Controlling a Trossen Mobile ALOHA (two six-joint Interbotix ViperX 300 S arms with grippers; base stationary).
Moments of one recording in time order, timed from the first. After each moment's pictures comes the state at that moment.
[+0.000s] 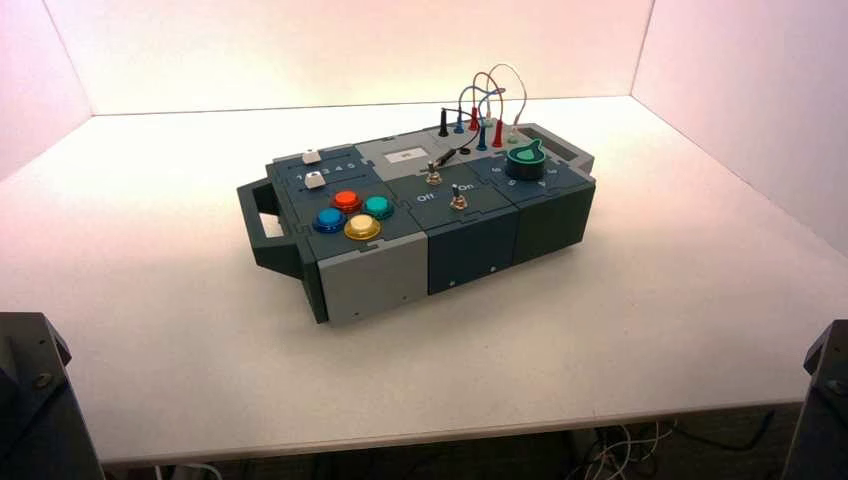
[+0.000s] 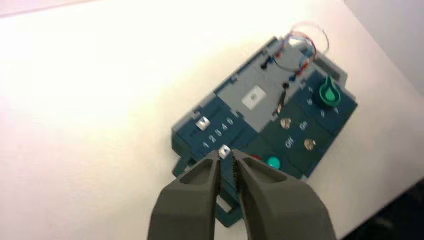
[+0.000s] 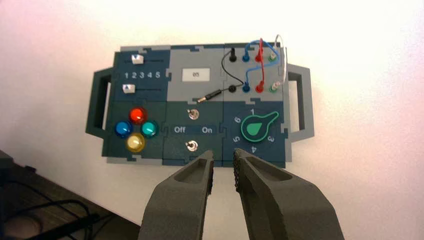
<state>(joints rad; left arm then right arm) -0.30 -0.81 0.98 -0.27 0.63 0.15 0.70 -0.54 0.68 -0.12 0.79 0.33</state>
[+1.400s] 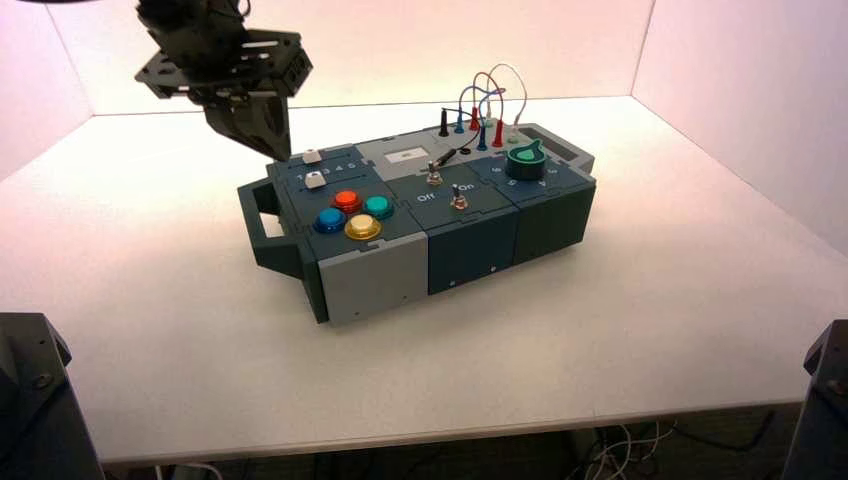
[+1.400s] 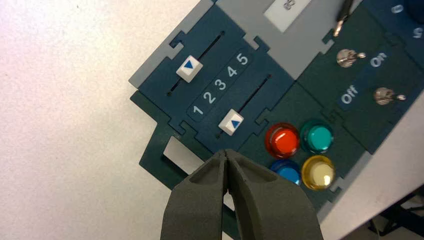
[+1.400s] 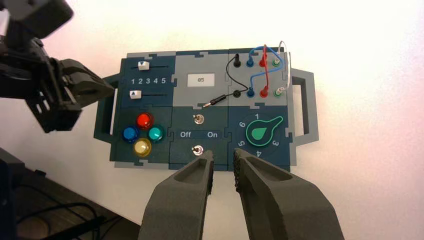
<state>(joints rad) -0.42 -0.16 0.94 -0.27 0.42 0.17 0.70 -0.52 0.66 -0.10 0.79 0.33</state>
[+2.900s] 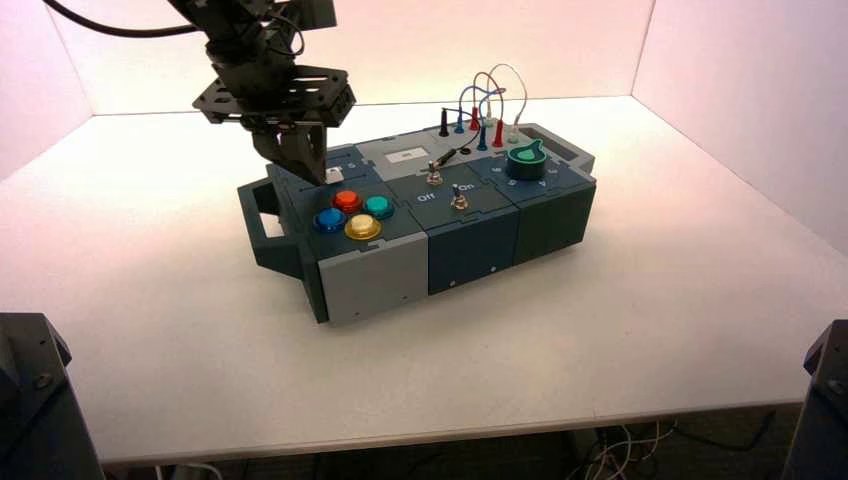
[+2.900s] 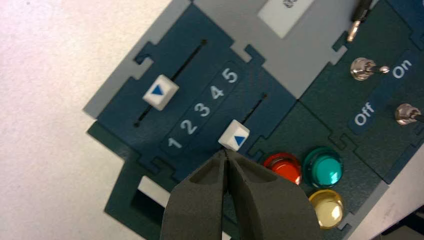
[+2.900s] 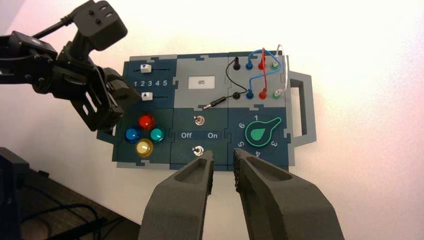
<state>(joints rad) -0.48 0.02 0.85 -0.29 0.39 0.17 0.70 -0.56 0.66 -0.10 0.81 0.33</state>
